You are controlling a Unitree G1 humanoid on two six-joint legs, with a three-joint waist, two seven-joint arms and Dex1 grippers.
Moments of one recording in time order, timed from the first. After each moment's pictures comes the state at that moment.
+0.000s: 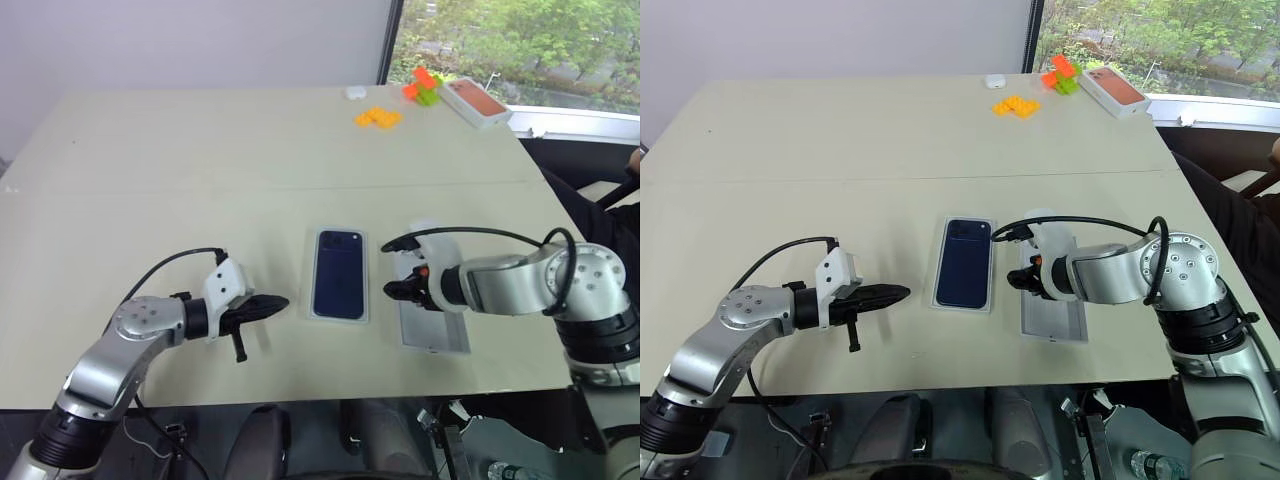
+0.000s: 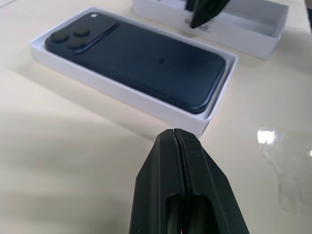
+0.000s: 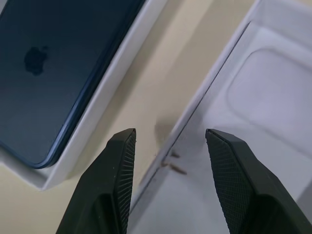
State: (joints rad) left arm -0.09 0.70 -0.08 -0.39 -0.40 0.44 -0.91; right arm -0.62 -0.80 0.20 -0.21 1.88 1.36 -0.85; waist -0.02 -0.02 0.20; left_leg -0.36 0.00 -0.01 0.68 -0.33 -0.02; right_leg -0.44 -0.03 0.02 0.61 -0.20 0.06
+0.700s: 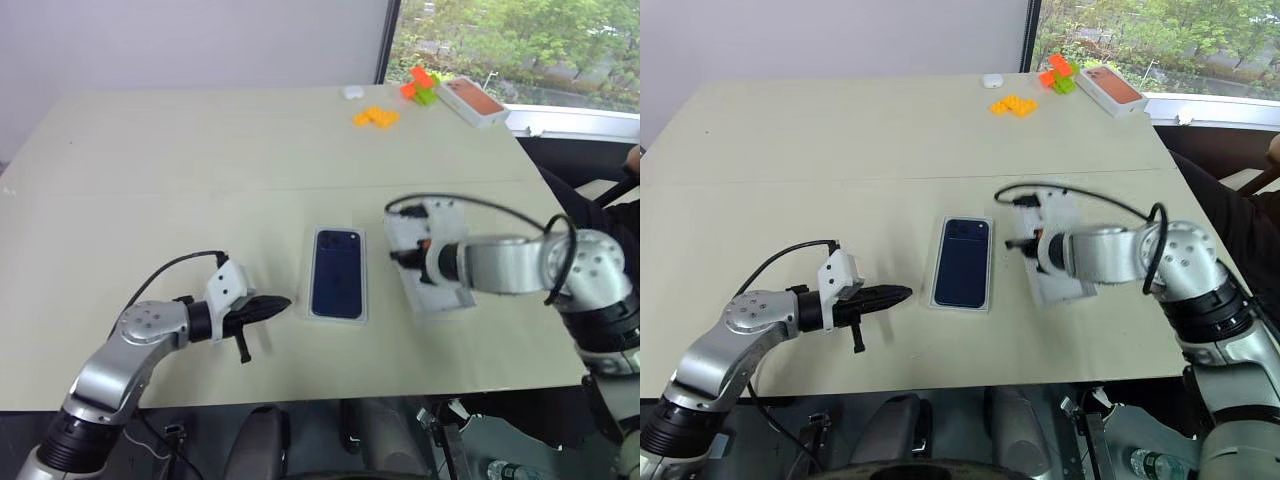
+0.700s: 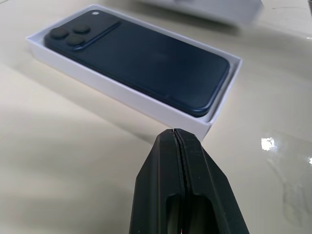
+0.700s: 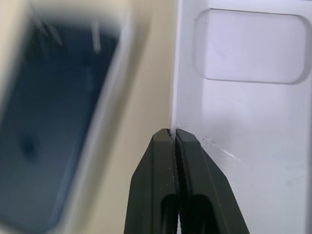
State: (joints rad) left arm -0.06 0.67 -0.06 -0.37 -0.39 0.43 -0.89; right arm -0.72 -0.81 0.17 -0.19 1.95 1.05 -0.94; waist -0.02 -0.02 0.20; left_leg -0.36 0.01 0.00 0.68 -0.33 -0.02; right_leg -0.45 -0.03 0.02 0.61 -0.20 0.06
